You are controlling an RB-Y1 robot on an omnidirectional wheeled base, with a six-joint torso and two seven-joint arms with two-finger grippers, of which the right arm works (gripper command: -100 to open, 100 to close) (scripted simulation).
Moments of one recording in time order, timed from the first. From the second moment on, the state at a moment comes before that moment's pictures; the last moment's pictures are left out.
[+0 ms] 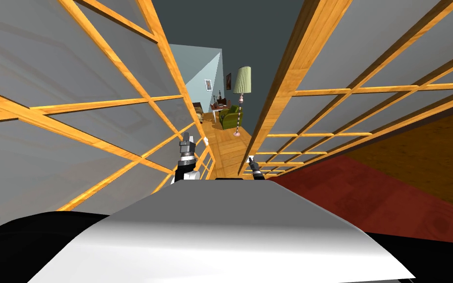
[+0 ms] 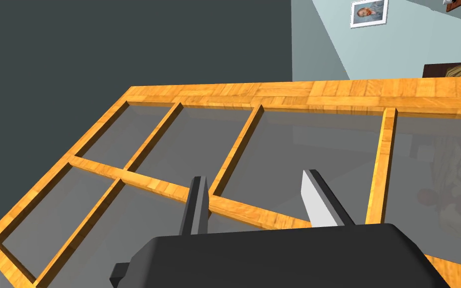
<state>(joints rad) 0.17 -0.04 -0.18 -0.91 0.35 -0.90 0.63</state>
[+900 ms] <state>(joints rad) 0.12 -0.05 -0.15 -0.87 0.25 -0.91 0.41</state>
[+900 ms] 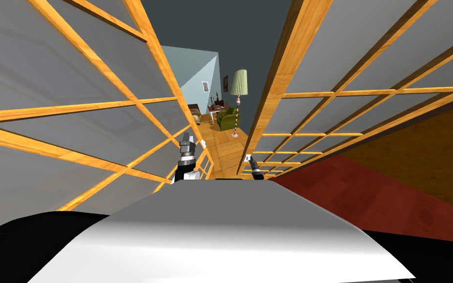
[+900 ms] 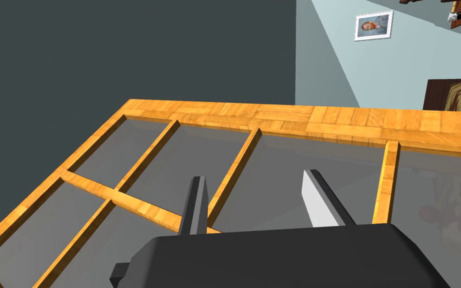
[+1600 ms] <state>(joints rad) 0.26 -0.05 -0.19 -0.92 0.37 -1.01 0.58</state>
